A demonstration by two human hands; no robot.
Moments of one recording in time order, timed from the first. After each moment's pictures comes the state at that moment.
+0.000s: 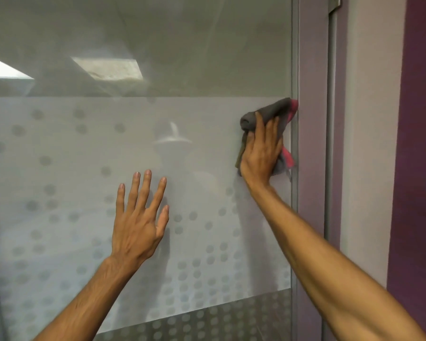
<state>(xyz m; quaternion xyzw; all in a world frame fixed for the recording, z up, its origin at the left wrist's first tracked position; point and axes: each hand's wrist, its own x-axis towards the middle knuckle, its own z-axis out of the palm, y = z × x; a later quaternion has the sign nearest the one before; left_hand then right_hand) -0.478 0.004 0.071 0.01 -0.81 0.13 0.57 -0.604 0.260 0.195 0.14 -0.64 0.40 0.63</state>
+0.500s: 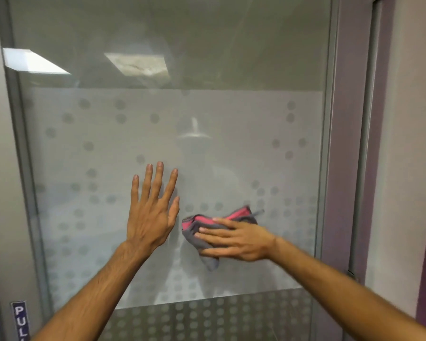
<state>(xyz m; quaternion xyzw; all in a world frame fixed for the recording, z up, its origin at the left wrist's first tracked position) -0.464 -0.033 0.064 0.04 -0.81 0.14 0.57 -0.593 0.228 0.028 0.66 -0.52 -0.23 0.48</state>
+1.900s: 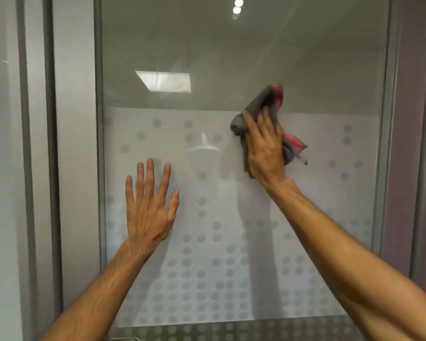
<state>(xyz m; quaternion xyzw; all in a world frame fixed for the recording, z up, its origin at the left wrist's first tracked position) -0.410 -0.163 0.104 0.13 -0.78 0.09 0.60 -0.529 0.094 0.239 0.38 -0.62 0.26 0.64</state>
